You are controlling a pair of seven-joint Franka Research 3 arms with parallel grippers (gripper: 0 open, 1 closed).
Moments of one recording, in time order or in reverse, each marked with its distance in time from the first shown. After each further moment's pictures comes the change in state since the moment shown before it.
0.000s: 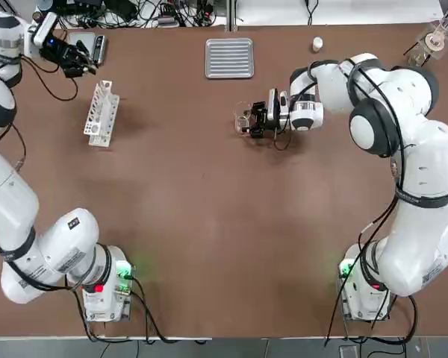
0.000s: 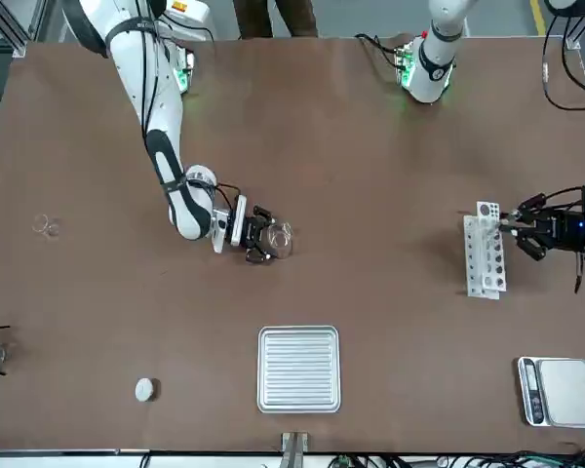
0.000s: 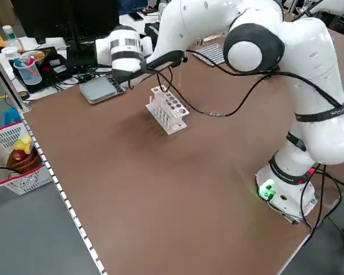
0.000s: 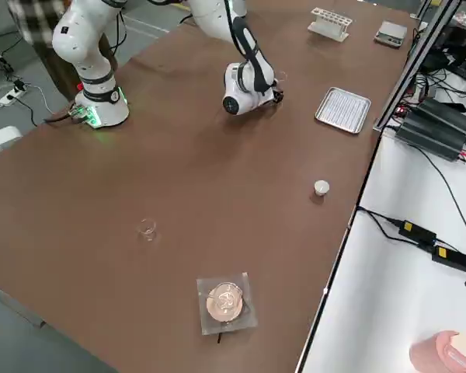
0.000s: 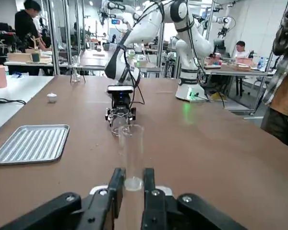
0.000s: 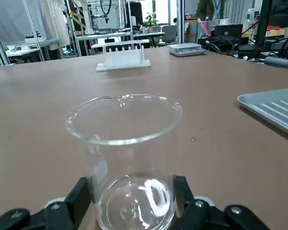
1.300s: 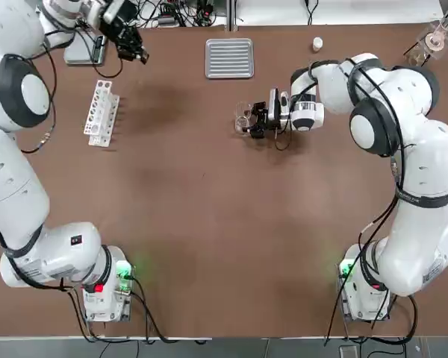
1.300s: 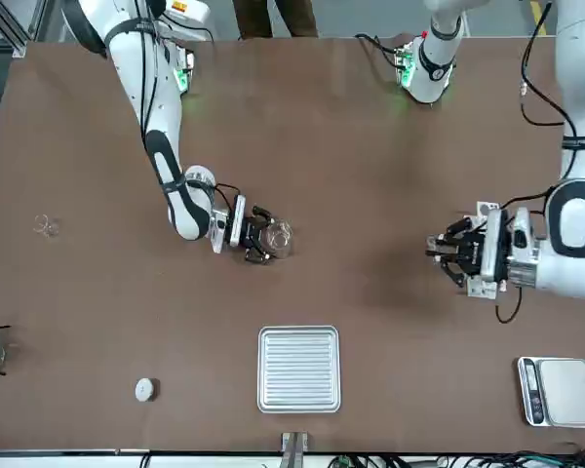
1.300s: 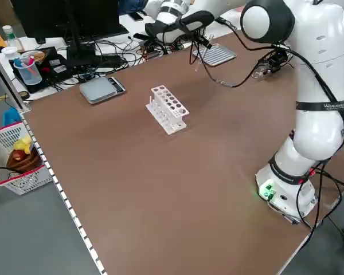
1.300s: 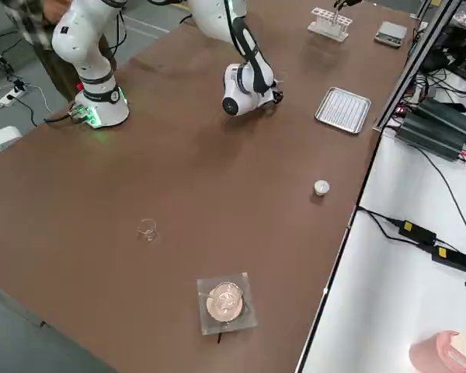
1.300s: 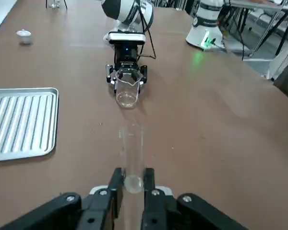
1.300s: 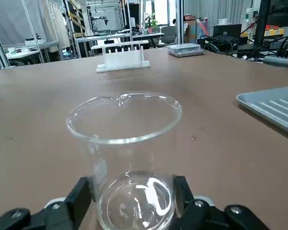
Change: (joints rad) left arm -0.427 -0.107 0.009 -0.035 0.096 0.387 -0.267; right arm -0.004 0.000 -0.001 -0.004 0.000 -0.009 0.007
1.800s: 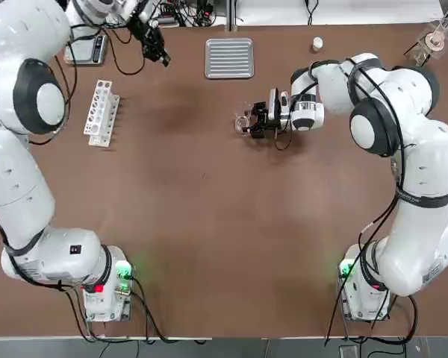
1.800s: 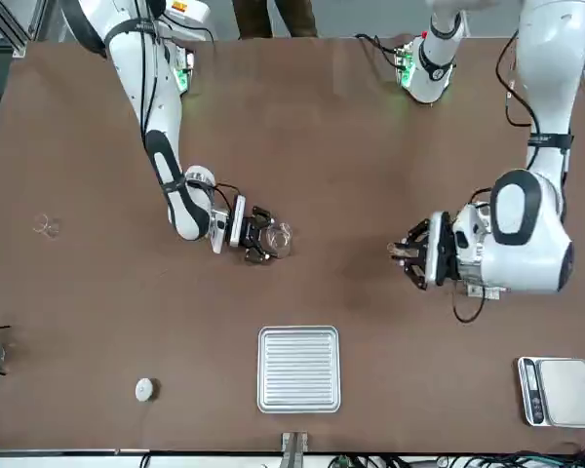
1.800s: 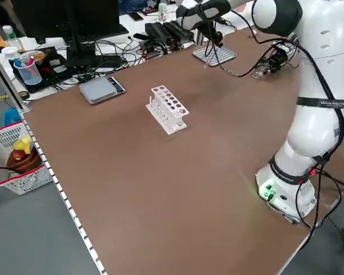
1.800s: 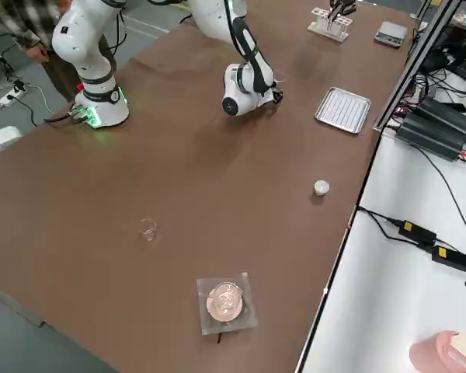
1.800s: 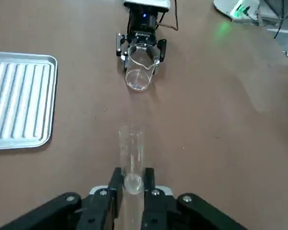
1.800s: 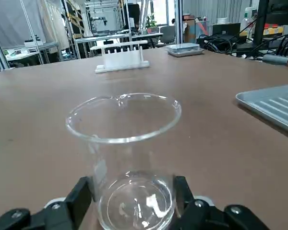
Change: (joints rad) left arm -0.205 -0.025 0.009 -0.005 0.143 0.184 -0.305; right arm 0.000 0.000 0.000 0.000 0.000 -0.001 0.012
